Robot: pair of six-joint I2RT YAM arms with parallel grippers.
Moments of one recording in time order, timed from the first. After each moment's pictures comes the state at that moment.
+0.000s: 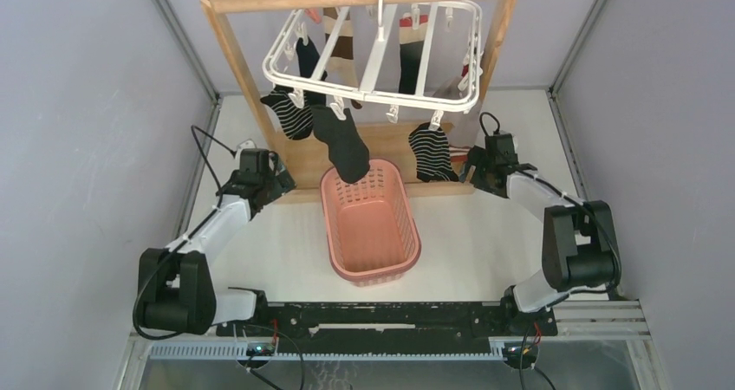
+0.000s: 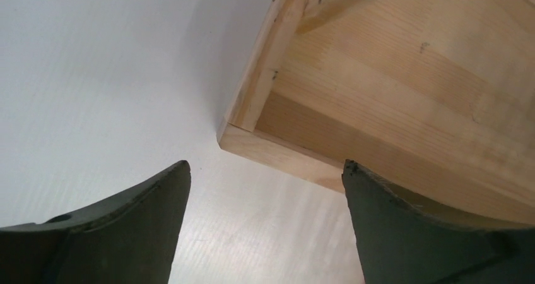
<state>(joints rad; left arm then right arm) -0.12 1.30 0.75 -0.29 -0.22 -0.57 0.12 1.56 0.88 -0.26 0.07 0.46</state>
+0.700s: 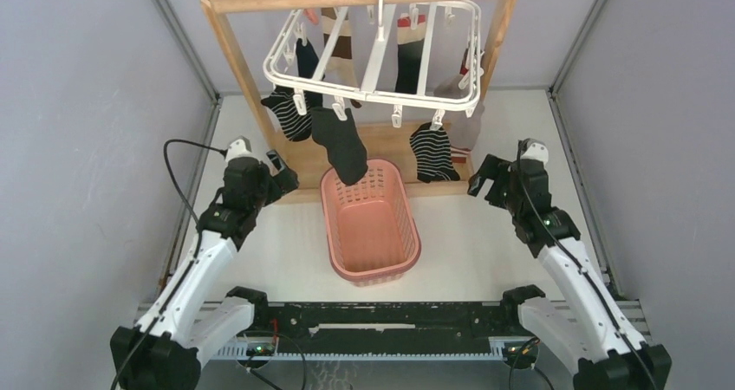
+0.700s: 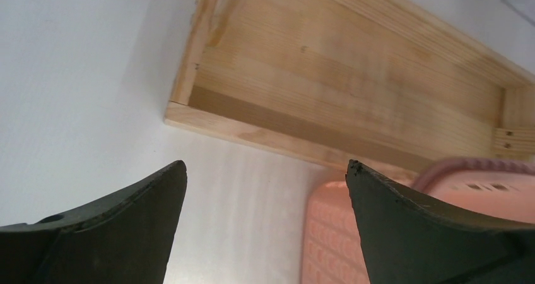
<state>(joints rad) -0.22 0.95 0.73 -0.38 -0.21 -0.60 0.18 0.87 0.74 -0.46 0.14 0.47</state>
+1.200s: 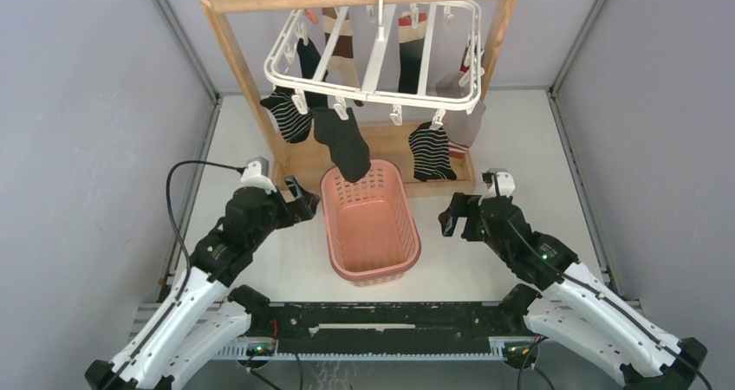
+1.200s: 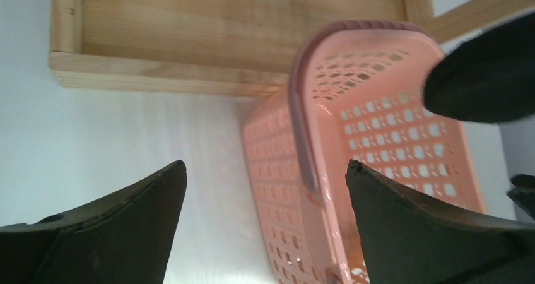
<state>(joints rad) -0.47 0.66 0.65 -0.46 -0.16 -0.62 0.69 0.65 0.63 -0.61 0.31 0.58</state>
